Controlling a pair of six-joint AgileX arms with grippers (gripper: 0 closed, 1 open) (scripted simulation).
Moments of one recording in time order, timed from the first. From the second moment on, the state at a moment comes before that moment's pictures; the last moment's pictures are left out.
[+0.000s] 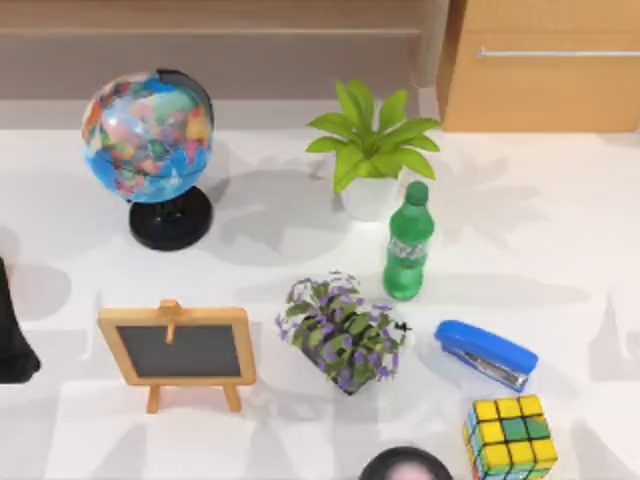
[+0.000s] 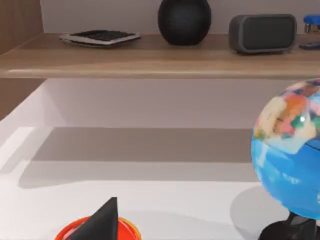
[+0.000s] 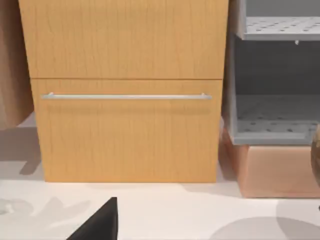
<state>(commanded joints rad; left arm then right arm) 0.00 0.00 0.00 0.00 0.00 0.00 0.00 0.00 0.00 0.00 0.00 0.00</state>
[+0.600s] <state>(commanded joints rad) 0.00 0.00 0.00 0.00 0.00 0.00 -0.19 0.38 0.22 0.24 -0.21 0.01</state>
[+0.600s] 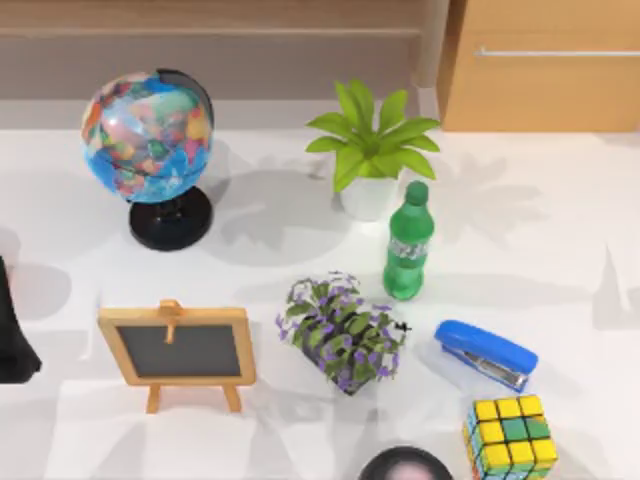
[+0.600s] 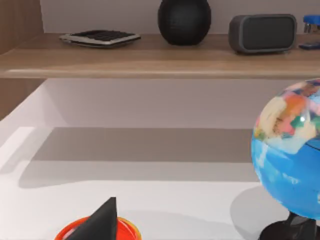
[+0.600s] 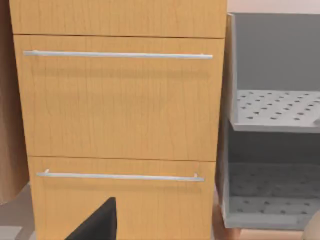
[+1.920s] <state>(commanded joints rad) 0.00 0.00 0.00 0.00 0.00 0.00 -0.57 1.33 0.65 0.71 -0.57 -0.02</state>
